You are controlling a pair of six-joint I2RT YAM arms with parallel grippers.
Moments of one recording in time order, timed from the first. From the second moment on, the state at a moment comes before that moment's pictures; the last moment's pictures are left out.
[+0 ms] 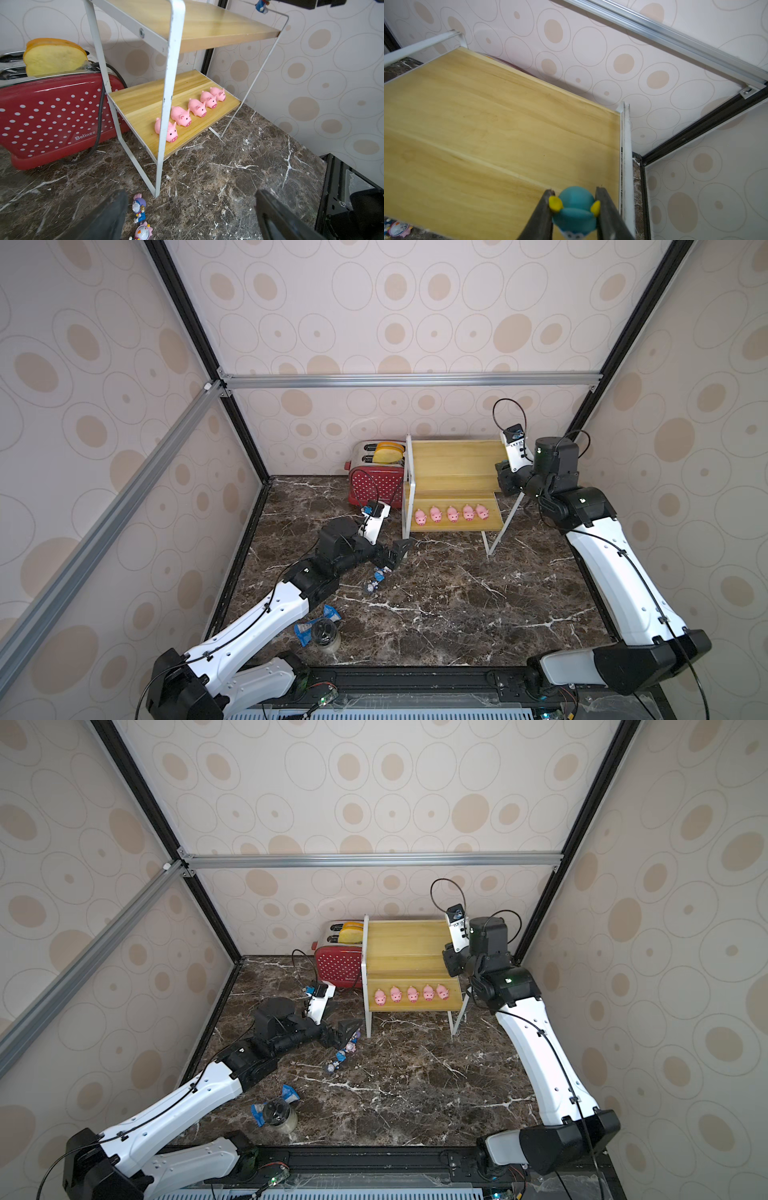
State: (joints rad) left arm -0.65 1.09 0.87 -0.11 0.17 -0.15; right arm 0.36 1.40 1.65 -0.65 0.12 -0.26
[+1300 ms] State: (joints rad) left arm -0.65 1.09 0.87 -0.13 0.17 -0.15; right arm 0.34 1.57 1.87 -0.85 0.21 -0.07
